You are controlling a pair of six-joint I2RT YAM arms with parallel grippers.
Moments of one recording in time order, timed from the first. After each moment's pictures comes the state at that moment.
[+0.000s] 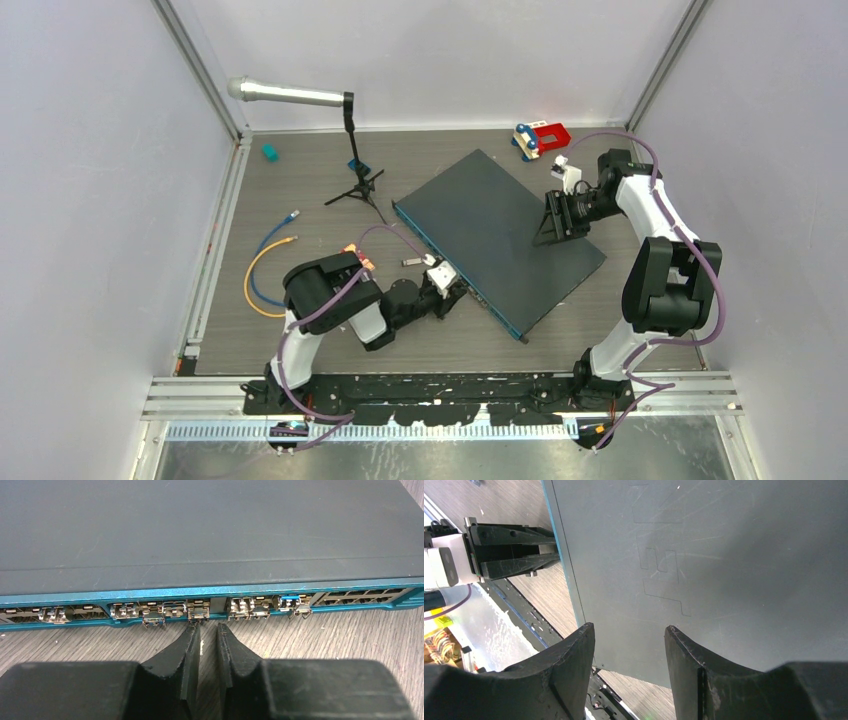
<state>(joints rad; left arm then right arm) -0.98 2.04 0.50 1.38 0.00 -0.05 -0.13 1.68 1.32 -1.06 -0.73 -0.43</state>
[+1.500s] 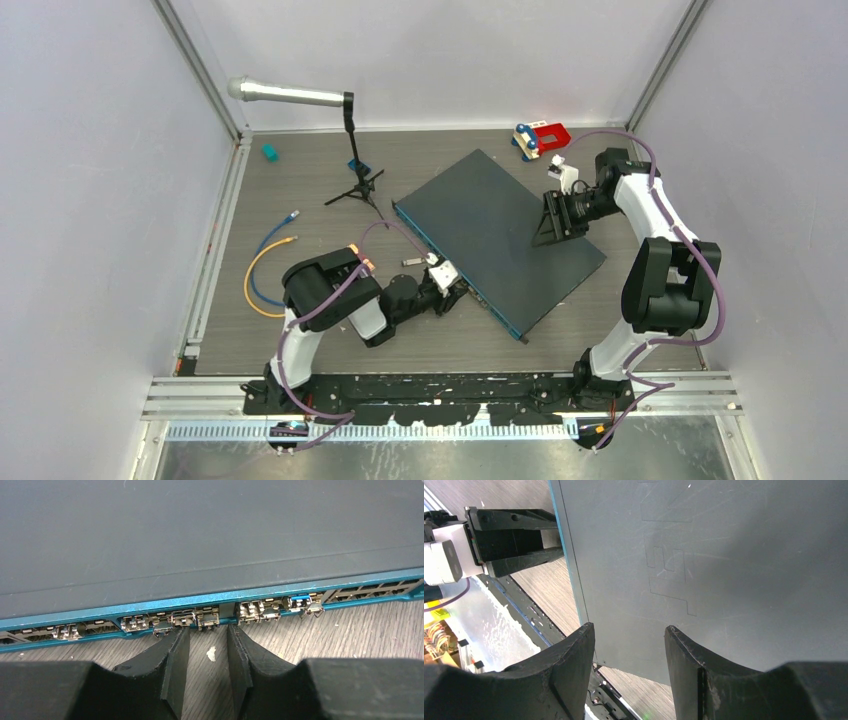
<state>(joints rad) -0.94 2.04 0.52 1.37 0.09 0.05 -0.11 1.68 1.33 -1.08 -0.73 -0.45</state>
